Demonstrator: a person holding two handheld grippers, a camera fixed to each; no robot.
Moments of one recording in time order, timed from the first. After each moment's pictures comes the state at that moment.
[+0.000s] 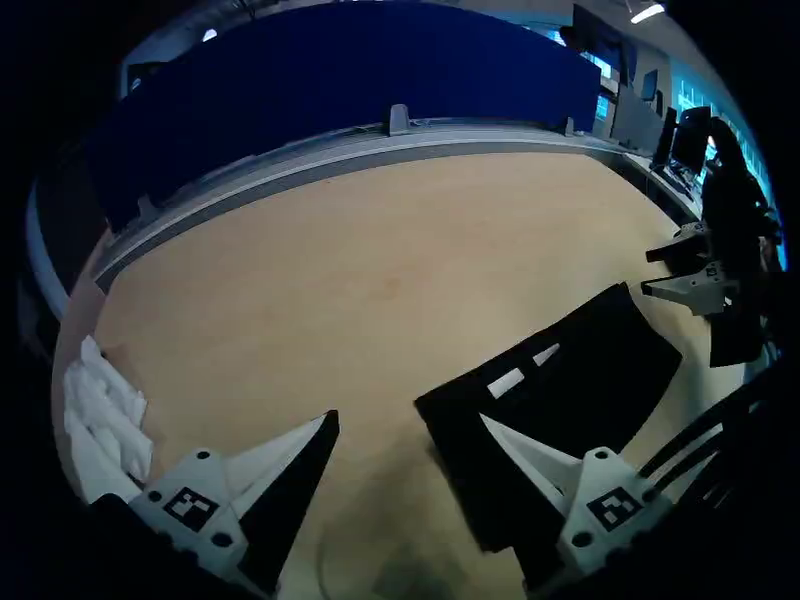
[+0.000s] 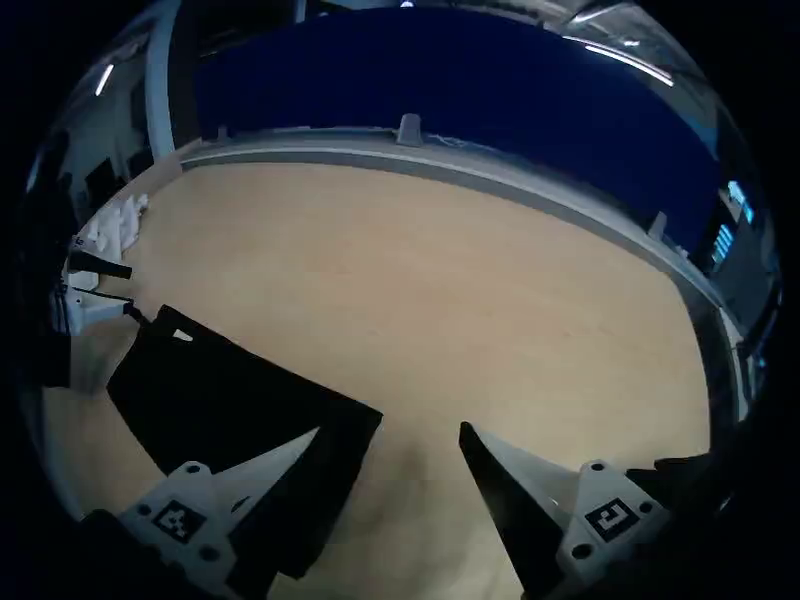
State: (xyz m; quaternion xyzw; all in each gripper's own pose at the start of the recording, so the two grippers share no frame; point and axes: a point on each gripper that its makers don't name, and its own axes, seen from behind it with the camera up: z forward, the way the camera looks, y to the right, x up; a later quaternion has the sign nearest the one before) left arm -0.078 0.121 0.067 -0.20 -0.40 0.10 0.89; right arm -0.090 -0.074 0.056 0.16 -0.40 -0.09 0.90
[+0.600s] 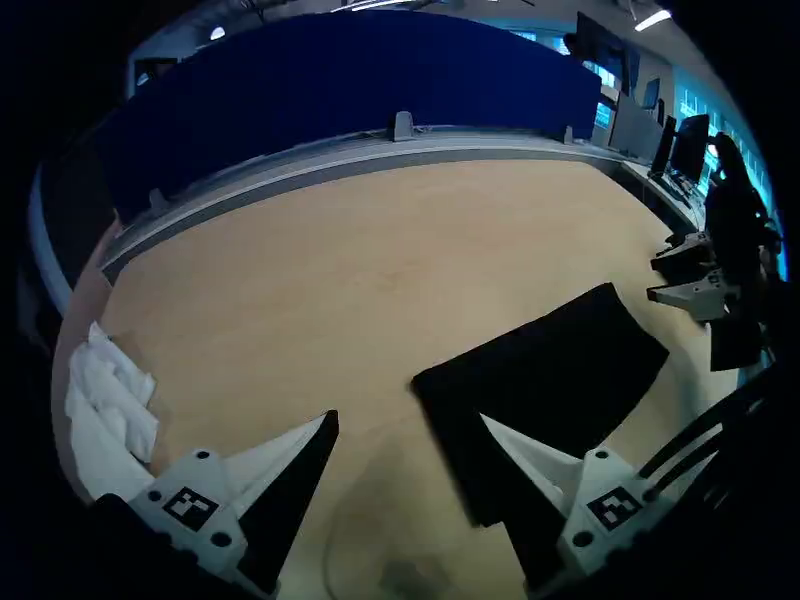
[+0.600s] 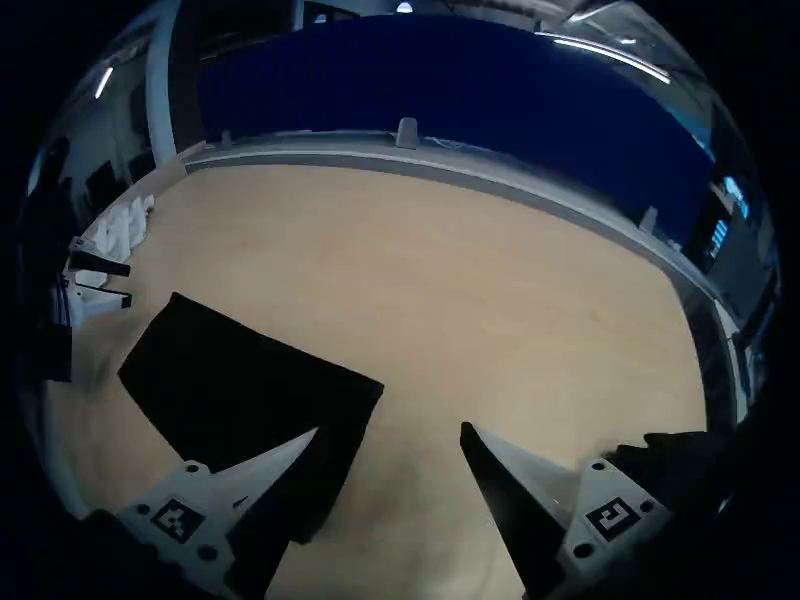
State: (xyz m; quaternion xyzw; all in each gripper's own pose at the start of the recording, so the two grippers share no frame) left arm -0.068 0.112 0.045 -0.20 -0.39 0.09 0.89; right arm -0.079 -0.064 0.030 0.16 -0.41 -0.09 0.90
